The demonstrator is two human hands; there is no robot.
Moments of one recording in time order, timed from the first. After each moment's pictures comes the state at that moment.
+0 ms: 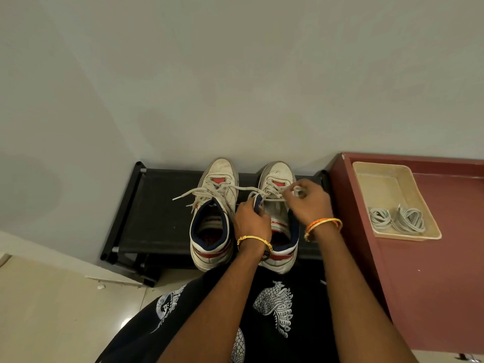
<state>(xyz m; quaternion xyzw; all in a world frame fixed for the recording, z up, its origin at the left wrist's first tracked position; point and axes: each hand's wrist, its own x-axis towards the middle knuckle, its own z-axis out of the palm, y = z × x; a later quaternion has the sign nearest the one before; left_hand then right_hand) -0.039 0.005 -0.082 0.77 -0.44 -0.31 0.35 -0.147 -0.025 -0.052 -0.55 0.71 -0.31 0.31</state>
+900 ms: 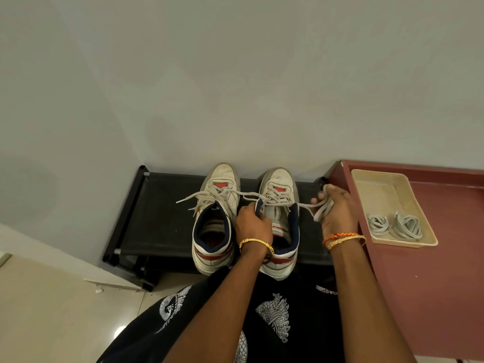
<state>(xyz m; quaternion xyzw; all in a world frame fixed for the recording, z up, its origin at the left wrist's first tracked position) -0.039 0.005 -0.082 0.77 -0.43 -0.31 0.35 -0.167 -0.013 -0.032 -0.19 0.56 -0.61 0.52</state>
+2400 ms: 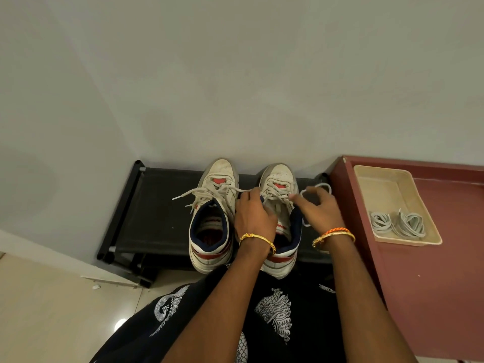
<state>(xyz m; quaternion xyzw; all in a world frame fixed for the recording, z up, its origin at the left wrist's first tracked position) -0.037 0.002 -0.071 0.76 -0.53 -0.23 0.30 -0.162 -0.018 -0.057 -0.48 0.72 -0.32 0.39</state>
